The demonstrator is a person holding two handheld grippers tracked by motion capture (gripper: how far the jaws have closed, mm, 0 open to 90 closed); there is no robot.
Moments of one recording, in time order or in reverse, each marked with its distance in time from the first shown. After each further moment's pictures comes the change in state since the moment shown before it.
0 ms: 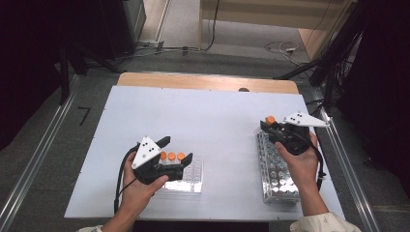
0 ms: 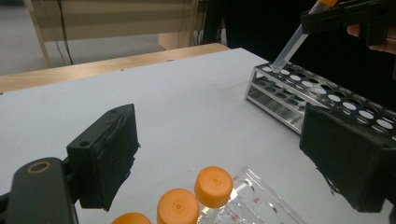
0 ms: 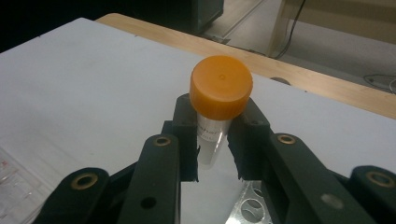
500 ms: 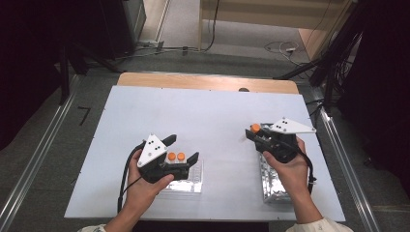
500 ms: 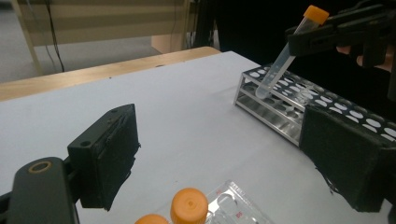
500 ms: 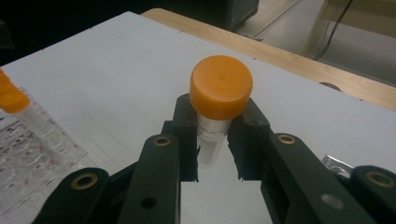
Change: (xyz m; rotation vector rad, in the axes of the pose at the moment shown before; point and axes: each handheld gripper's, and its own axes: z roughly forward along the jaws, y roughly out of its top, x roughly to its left) left arm -0.012 0.013 0.006 -0.009 -0.030 0.012; right arm 0.038 -0.001 0.001 0.014 0.118 -0.054
